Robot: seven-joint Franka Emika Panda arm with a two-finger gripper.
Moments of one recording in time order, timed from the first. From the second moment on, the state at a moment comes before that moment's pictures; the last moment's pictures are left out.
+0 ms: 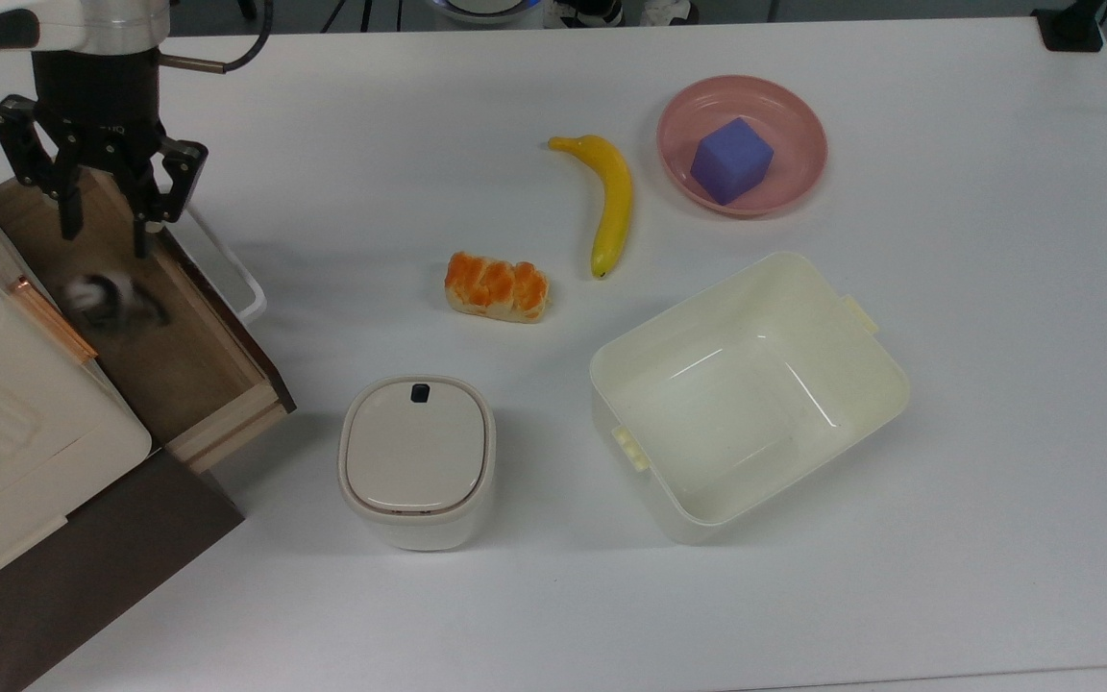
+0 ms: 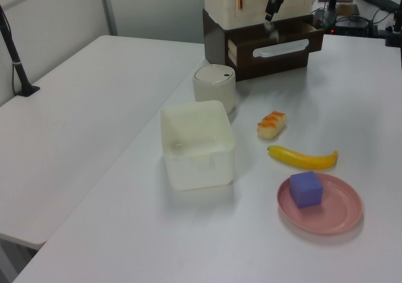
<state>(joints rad) -0.21 0.25 -0.09 -1.57 -0.18 2.27 -0.10</state>
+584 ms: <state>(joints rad) -0.09 0.25 -0.06 -1.57 -0.18 2.20 0.07</state>
